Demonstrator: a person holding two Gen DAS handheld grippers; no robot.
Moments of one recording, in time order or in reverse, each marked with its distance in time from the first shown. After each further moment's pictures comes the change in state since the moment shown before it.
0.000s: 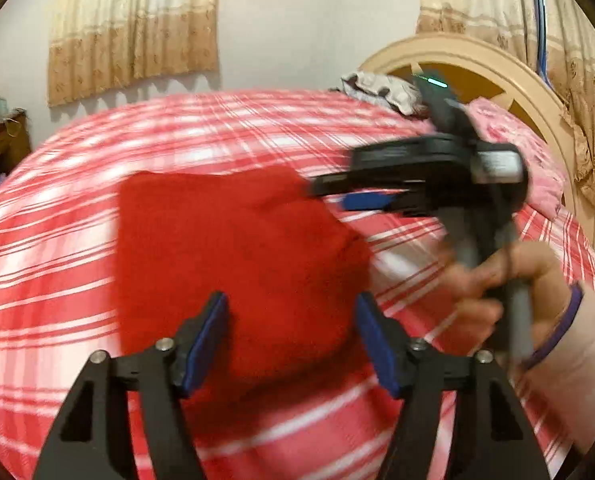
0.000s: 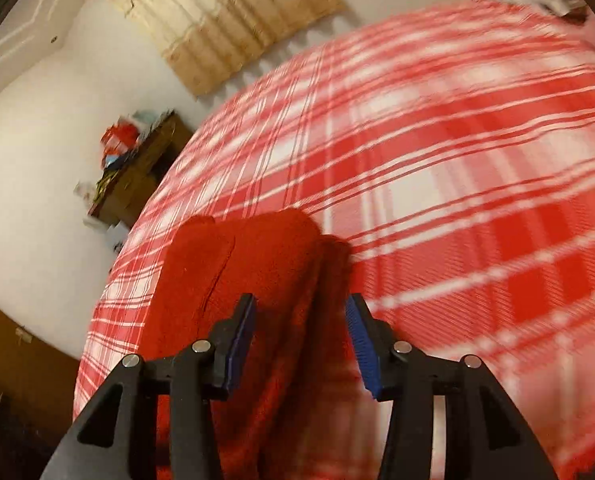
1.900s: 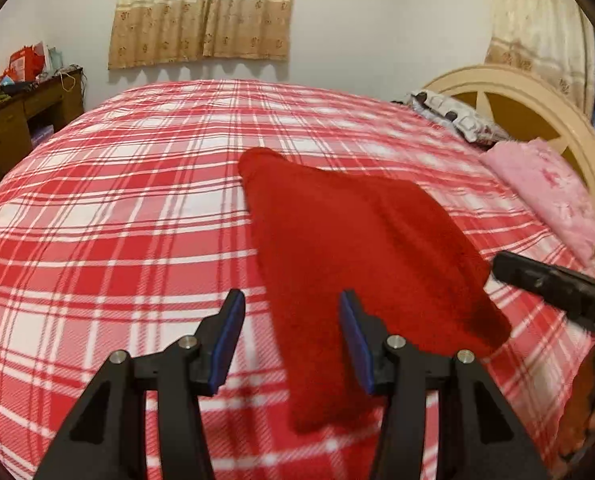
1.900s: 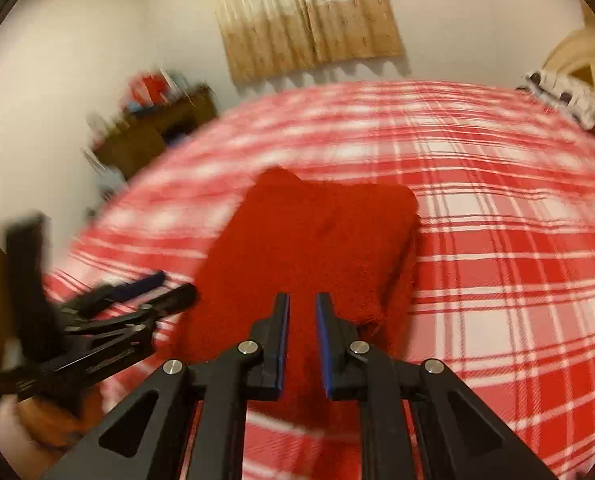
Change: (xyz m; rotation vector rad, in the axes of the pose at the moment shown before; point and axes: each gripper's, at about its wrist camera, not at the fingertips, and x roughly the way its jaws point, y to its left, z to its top) left arm 0.003 0.076 -0.005 -0.154 0.033 0.141; right arm -0.024 0.107 -0.083 -0.358 -0.034 -0.184
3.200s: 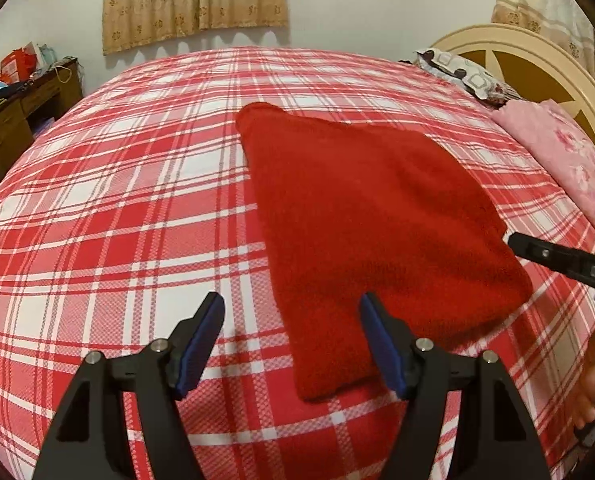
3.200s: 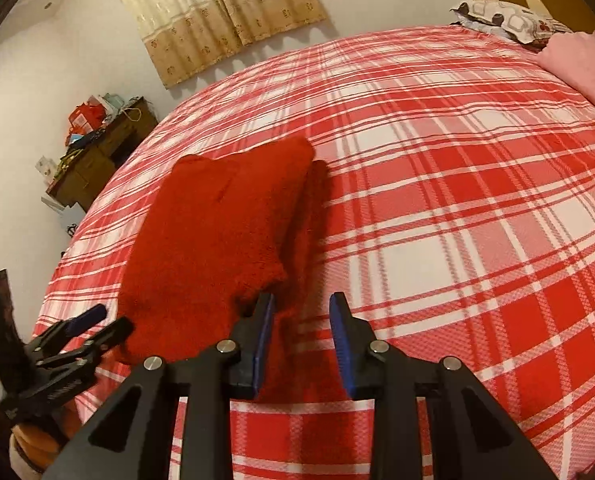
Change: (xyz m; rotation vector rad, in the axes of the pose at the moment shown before) left arm 0.002 0.003 -0.014 0.040 0.123 0.025; right arm -0.011 -0.079 -0.028 0.277 0.046 -0.028
